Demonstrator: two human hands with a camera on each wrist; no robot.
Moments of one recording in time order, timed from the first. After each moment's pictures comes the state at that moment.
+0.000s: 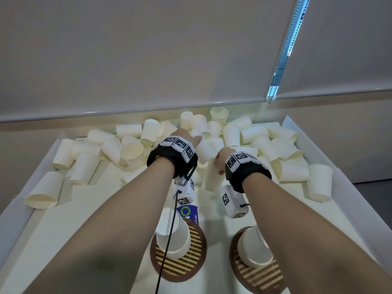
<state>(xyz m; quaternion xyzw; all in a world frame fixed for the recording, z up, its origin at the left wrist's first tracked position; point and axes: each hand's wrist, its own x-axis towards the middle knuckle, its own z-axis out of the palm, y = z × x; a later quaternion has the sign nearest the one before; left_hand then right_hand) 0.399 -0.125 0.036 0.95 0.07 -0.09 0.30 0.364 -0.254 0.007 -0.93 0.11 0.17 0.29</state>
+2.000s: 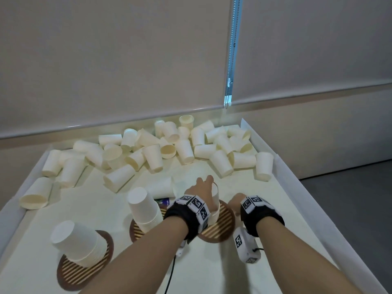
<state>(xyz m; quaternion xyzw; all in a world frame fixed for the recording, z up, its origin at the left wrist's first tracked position) 0.189 -0.226 0.008 0.97 -0.17 -0.15 0.11 0.176 -0.365 -0.037 -0.87 0.23 0.25 0.37</state>
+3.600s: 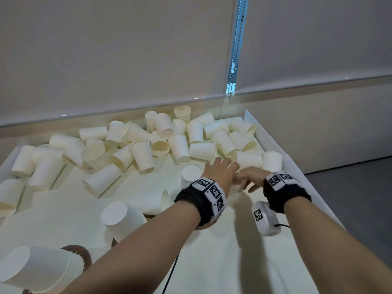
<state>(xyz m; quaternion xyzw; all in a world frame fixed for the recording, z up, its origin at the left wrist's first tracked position) 0.264 -0.286 0.005 0.94 -0.32 -0.09 0.04 0.263 -0.424 -0.011 -0.83 0.15 0.28 0.45</state>
